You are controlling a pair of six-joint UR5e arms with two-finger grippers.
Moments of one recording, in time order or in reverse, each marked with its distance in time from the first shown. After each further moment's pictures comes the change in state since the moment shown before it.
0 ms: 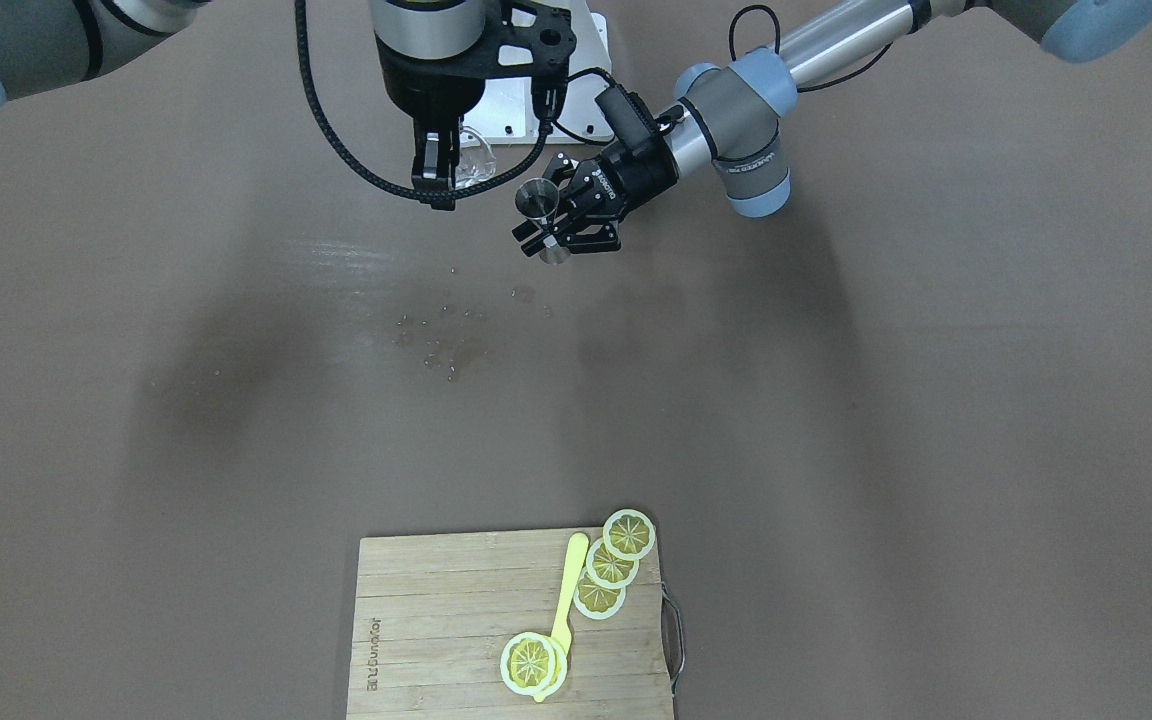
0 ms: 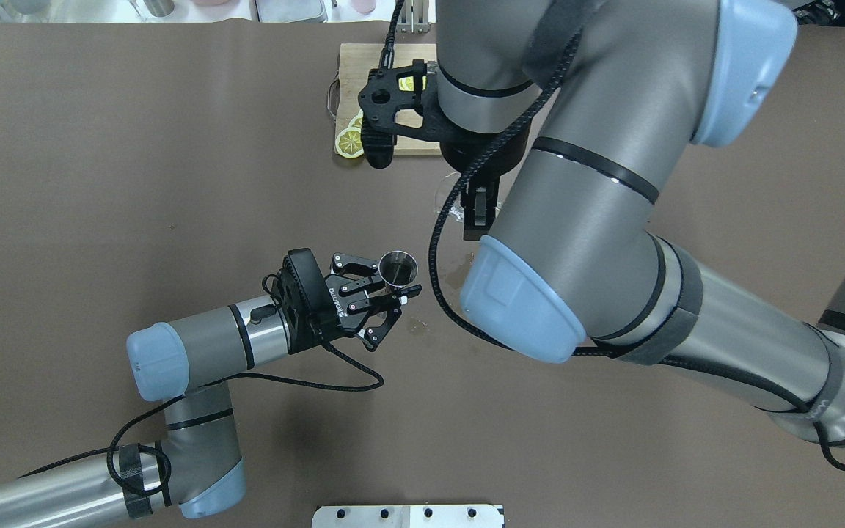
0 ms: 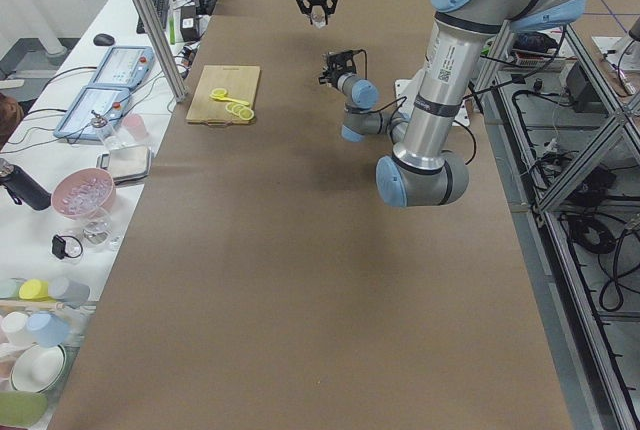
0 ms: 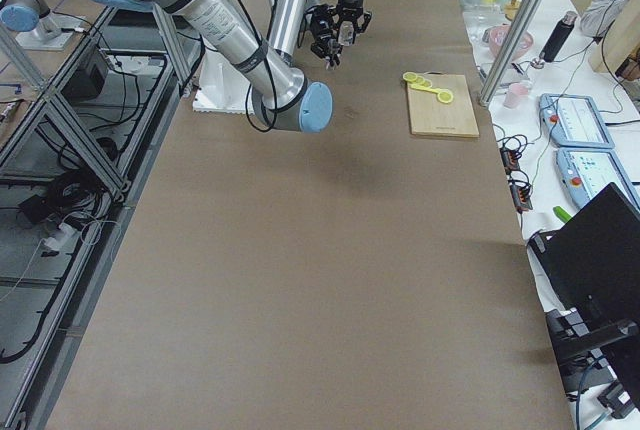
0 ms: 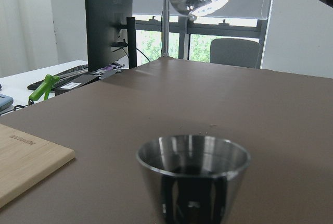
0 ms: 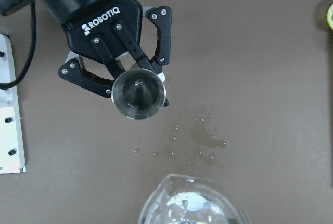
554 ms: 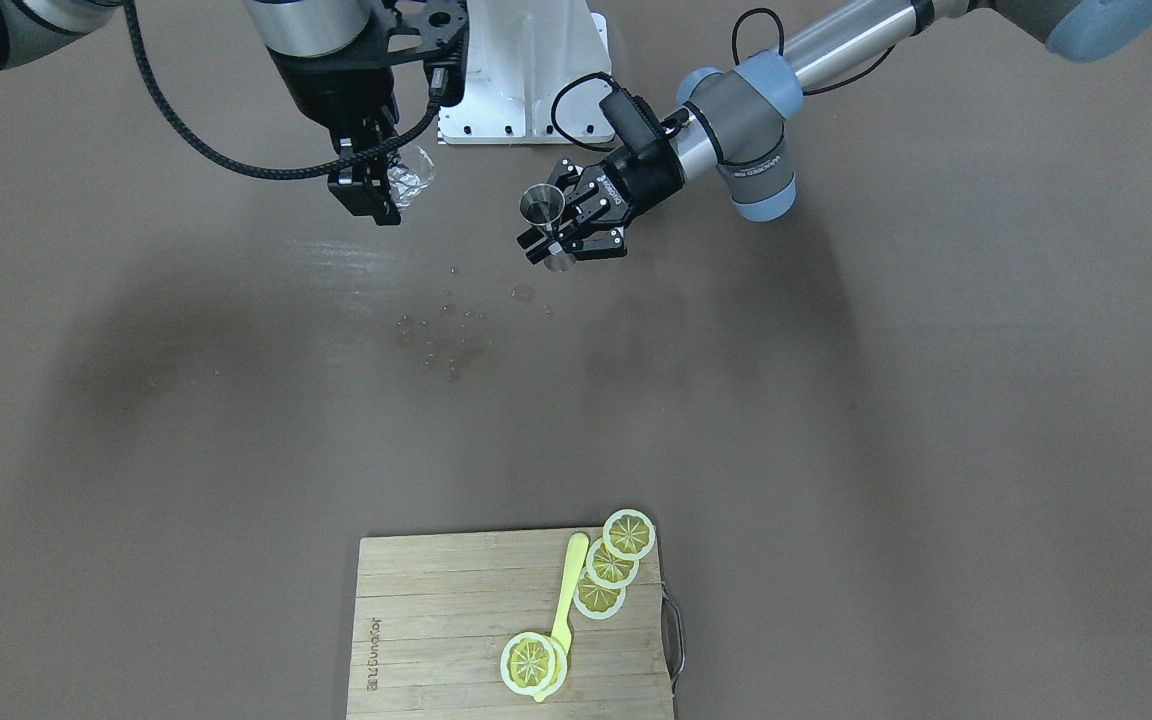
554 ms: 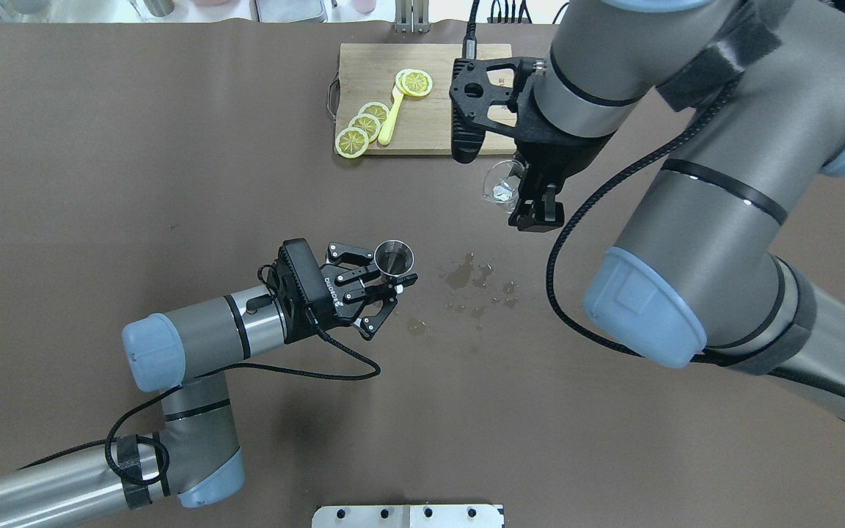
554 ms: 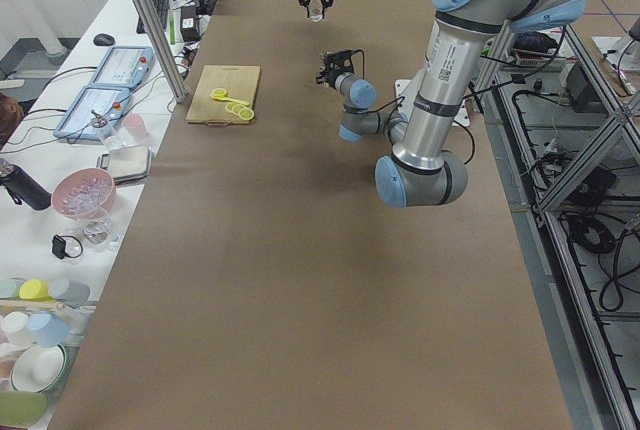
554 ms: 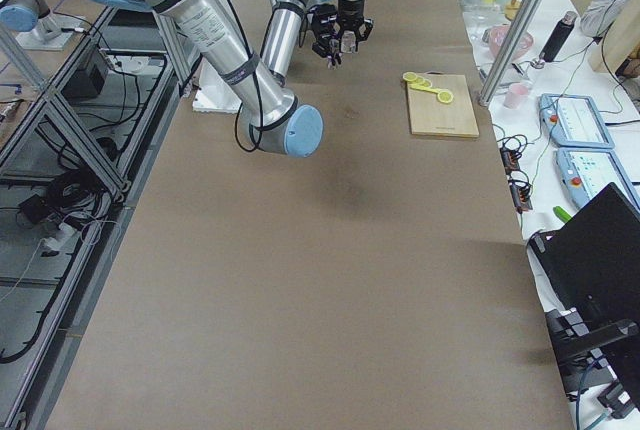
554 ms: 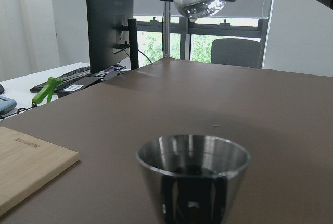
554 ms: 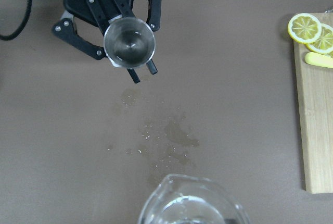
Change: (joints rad) left arm -0.031 0.000 0.005 0.000 0.000 0.015; right arm 0.075 -0.207 0.136 0.230 0.047 -0.010
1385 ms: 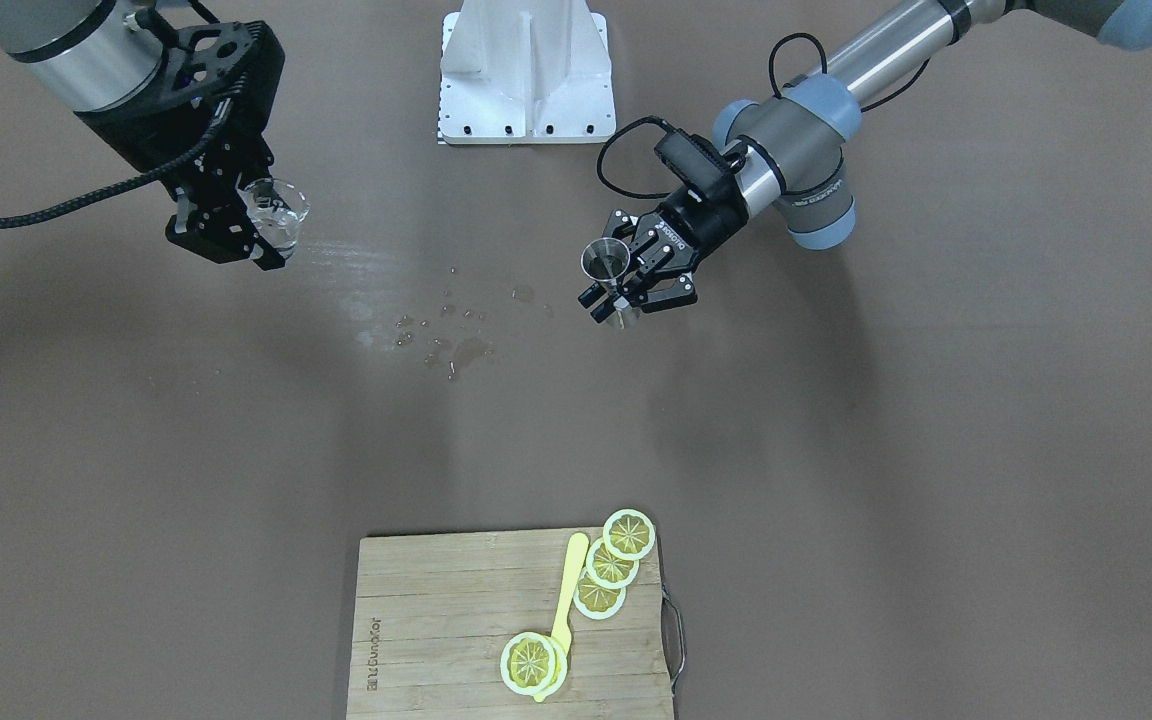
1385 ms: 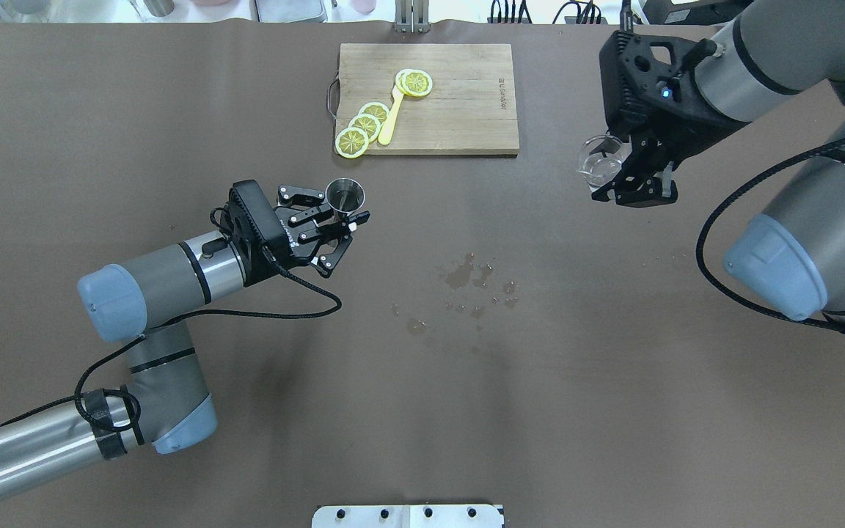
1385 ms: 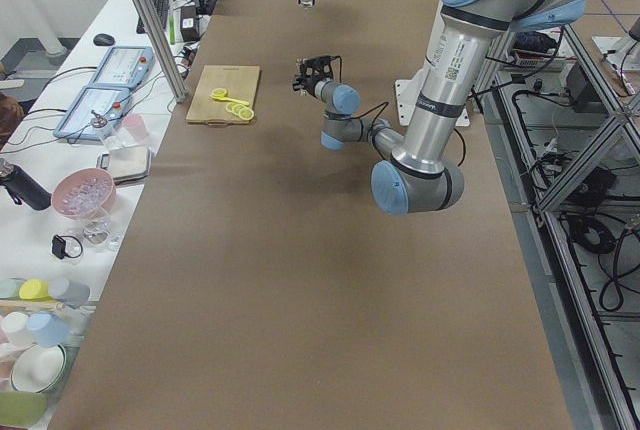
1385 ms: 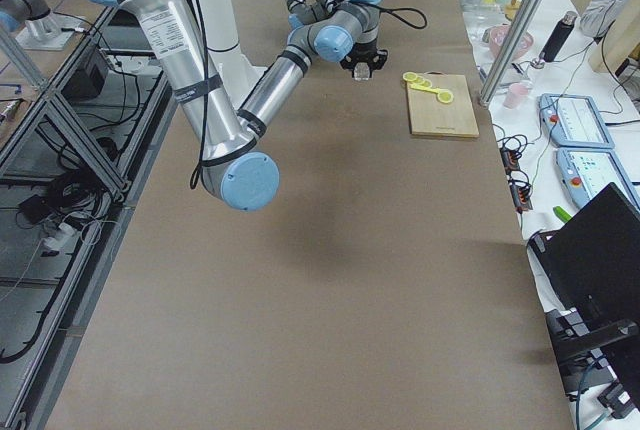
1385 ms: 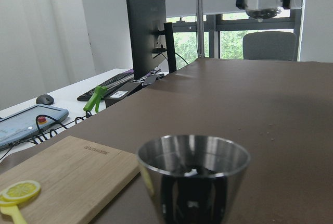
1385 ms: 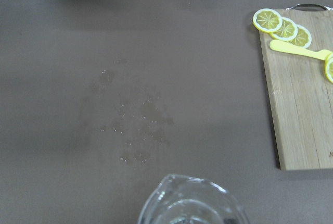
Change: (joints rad) left arm -0.120 0.041 0.005 0.011 0.016 0.012; right arm 0.167 -0.323 0.011 0.449 0.190 -0.016
